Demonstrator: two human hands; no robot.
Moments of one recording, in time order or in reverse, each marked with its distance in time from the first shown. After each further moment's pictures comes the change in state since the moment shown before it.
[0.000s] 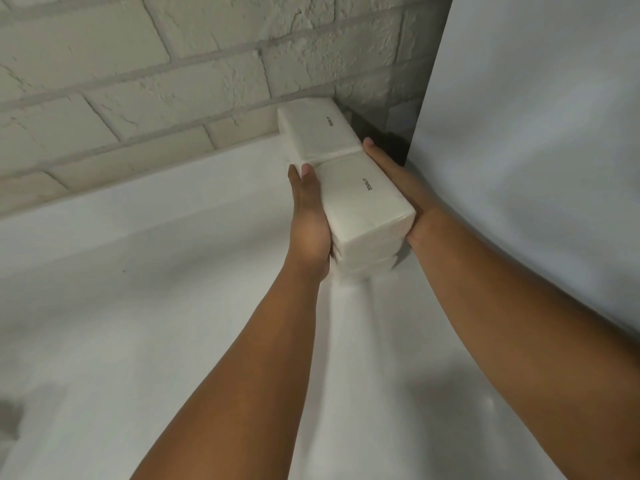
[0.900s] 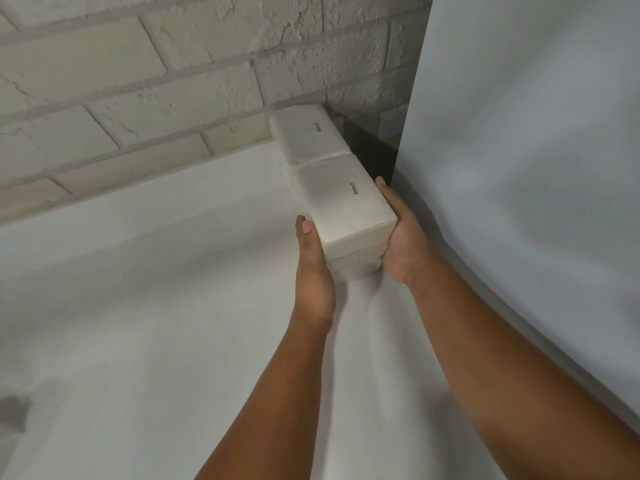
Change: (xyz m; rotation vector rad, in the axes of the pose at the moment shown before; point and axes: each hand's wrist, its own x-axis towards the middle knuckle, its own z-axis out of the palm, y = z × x) left_hand -0.074 -0.023 0.014 0.120 0.078 0.109; right_hand -0.038 0.040 0.001 0.271 -0.036 -0.051
